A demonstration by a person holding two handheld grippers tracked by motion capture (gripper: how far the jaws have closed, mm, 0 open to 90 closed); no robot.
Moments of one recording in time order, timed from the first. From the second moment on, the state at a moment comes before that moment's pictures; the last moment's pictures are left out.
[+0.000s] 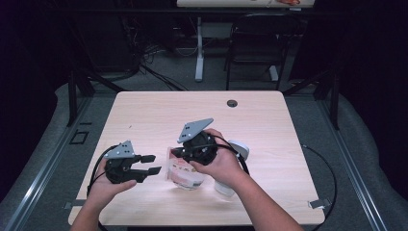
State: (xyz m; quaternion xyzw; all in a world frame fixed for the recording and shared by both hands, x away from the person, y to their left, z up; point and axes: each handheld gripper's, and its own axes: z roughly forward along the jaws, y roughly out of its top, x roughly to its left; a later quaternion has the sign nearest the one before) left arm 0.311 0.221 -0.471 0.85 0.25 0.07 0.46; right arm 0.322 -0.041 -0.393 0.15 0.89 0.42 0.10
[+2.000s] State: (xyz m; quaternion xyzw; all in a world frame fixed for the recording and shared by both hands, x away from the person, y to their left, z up) left arm 0.312 0.169 -0.524 0.87 0.18 0.00 0.46; right arm 0.304 -0.063 -0.362 0.13 0.86 0.49 0.09
